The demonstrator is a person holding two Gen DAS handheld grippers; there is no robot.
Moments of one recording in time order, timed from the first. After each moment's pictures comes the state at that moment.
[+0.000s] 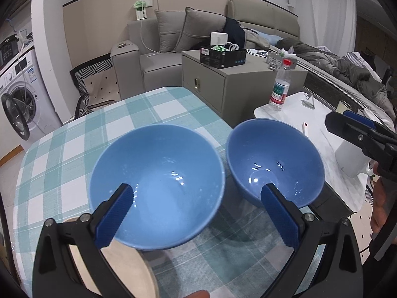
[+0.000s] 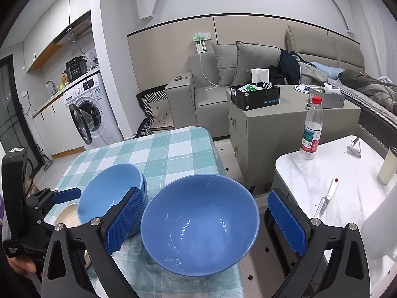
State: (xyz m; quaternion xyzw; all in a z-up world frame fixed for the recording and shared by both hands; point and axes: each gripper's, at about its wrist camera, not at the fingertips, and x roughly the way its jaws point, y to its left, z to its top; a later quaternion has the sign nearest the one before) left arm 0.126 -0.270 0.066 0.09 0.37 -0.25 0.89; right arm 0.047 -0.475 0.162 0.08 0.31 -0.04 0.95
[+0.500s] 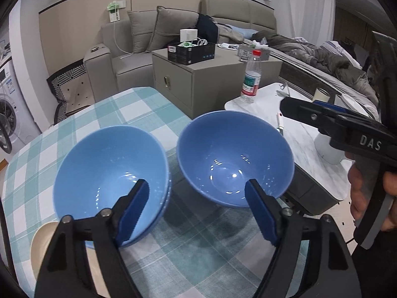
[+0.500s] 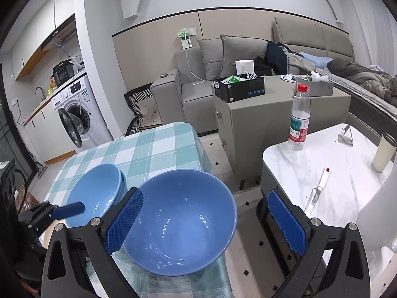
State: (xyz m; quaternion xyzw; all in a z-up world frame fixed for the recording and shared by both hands) left arm 0.104 -0.306 0.062 0.10 0.37 -0.32 0.86; right arm 0.050 -0.504 0.149 0.10 0.32 -0.07 0.94
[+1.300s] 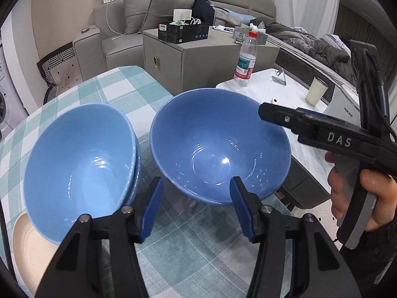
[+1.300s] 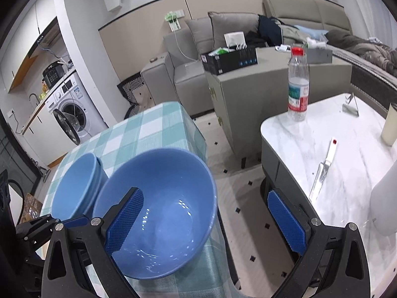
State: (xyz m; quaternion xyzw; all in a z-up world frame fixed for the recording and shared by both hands) left arm 0.107 -0.333 0.039 0.09 0.43 -0.32 0.84; right arm 0.072 -0.540 0.095 0.14 0.38 -0.07 0.91
